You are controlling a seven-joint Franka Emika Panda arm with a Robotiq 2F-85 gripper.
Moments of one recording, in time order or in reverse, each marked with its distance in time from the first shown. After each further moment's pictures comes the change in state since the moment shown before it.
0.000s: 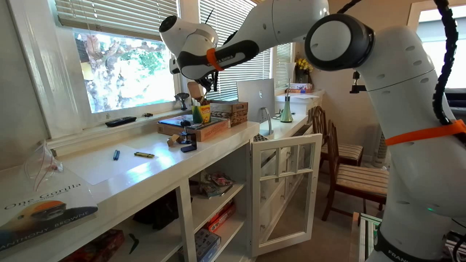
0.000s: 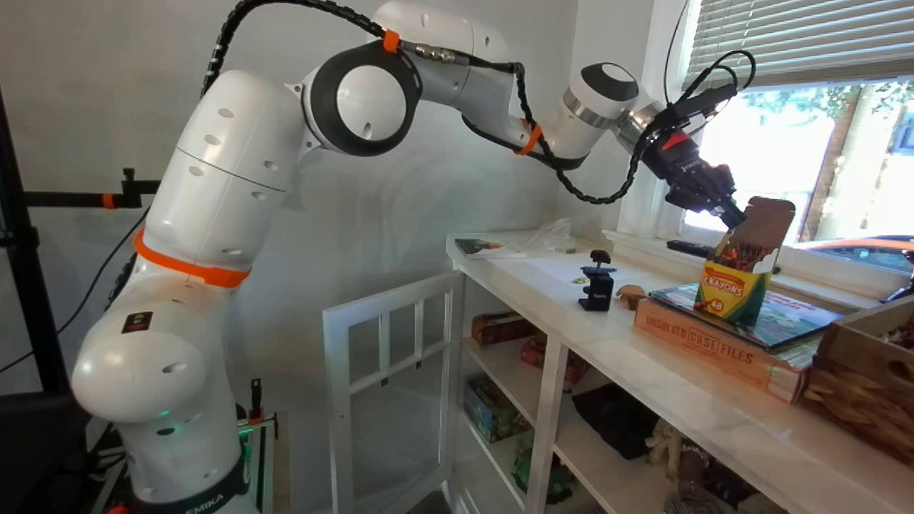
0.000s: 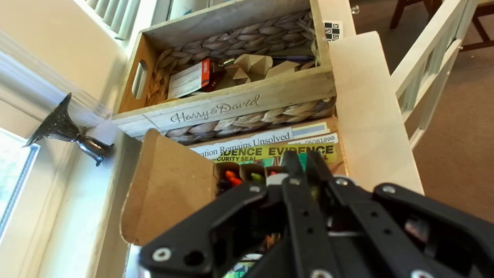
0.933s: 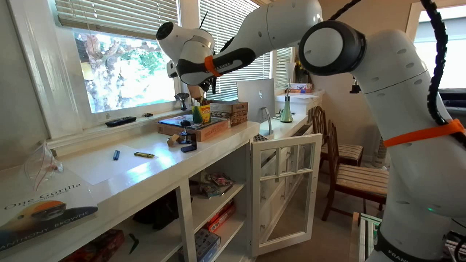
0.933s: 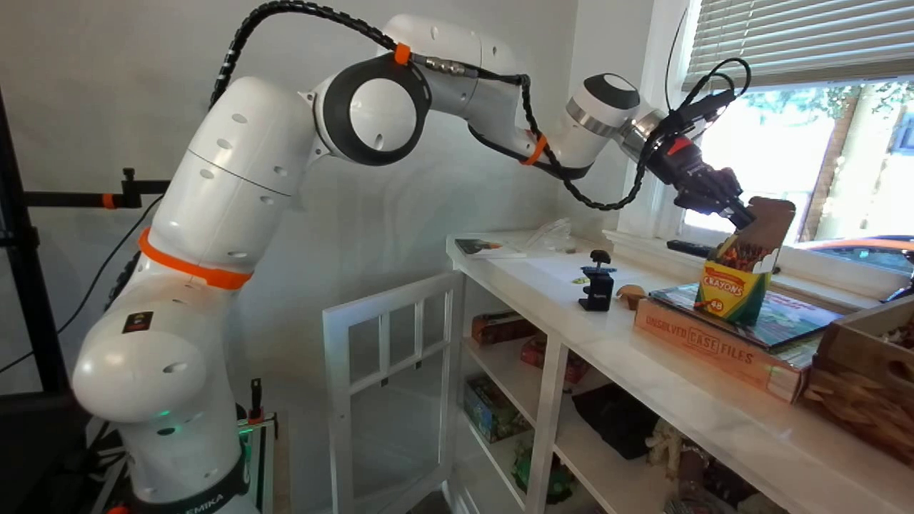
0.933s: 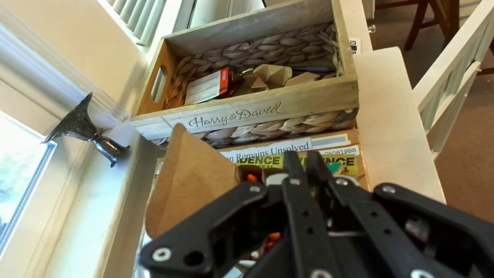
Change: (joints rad) arm 0.004 0.047 0.000 0.037 -0.070 0.025 -0.011
